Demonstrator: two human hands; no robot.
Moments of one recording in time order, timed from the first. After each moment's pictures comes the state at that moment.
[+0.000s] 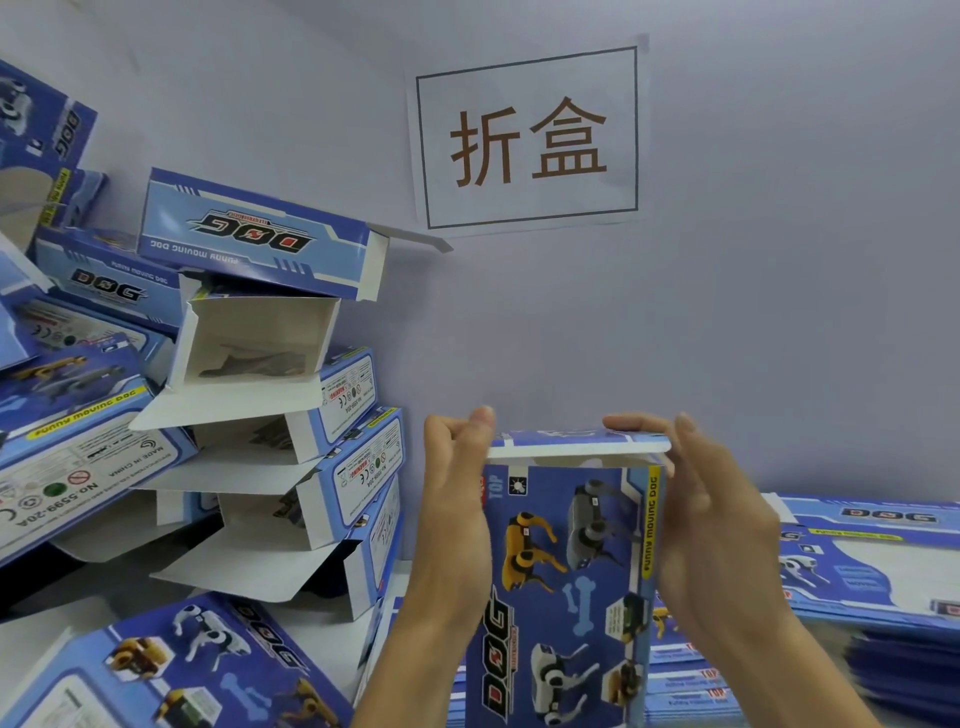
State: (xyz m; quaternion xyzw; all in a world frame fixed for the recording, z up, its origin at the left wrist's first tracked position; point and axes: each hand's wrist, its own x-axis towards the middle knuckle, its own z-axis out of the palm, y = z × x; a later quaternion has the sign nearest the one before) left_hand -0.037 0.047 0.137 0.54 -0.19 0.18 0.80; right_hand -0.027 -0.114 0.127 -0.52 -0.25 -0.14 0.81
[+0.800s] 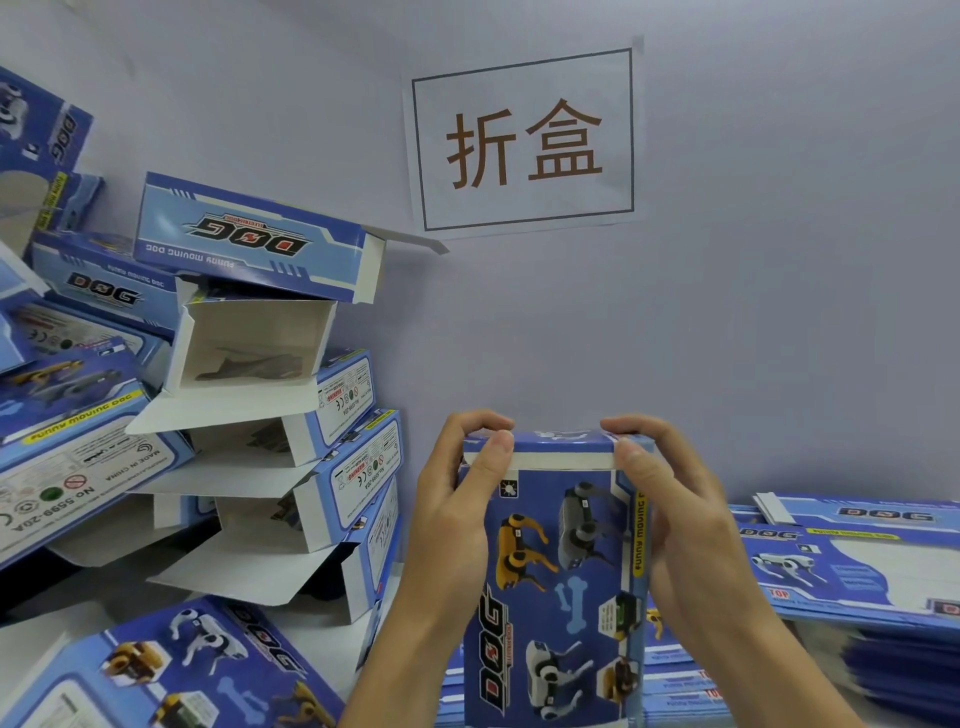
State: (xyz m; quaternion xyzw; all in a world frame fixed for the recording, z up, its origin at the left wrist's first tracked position) left_hand -0.029 0.053 0.133 0.57 -0.26 0.18 0.76; right_hand -0.031 -0.105 0.124 -0.52 -0.25 -0.19 0.79
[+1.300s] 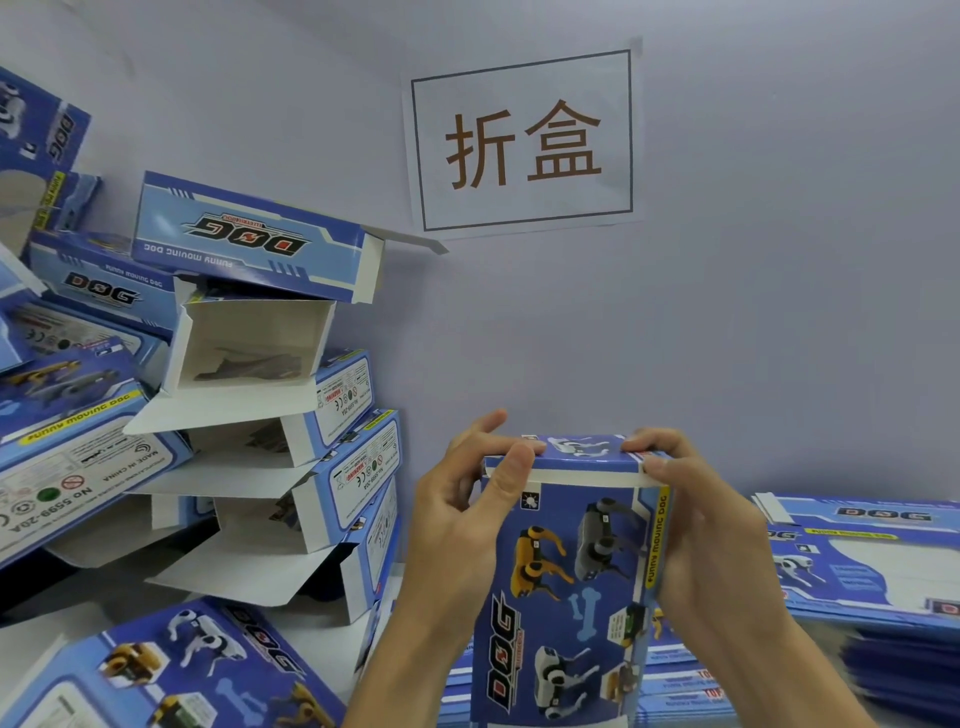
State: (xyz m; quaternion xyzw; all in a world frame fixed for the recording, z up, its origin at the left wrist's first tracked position) left_hand -0.028 0.052 0.126 0.59 -0.26 0.22 0.73; right_hand -0.032 -0.114 0.131 -0.45 -0.24 -0.11 0.85
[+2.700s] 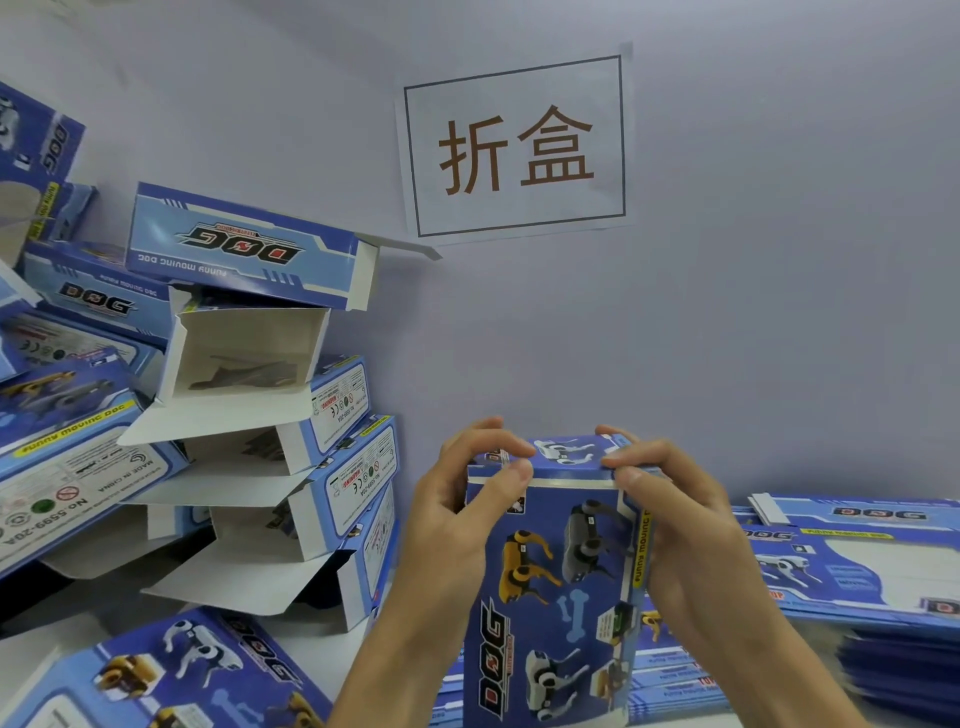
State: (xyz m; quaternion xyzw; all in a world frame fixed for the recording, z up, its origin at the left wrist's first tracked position) left_hand -0.028 0.057 0.127 0.60 -0.26 0.17 0.74; right_hand -0.036 -0.114 0.122 -0.49 -0.21 -0.15 0.83
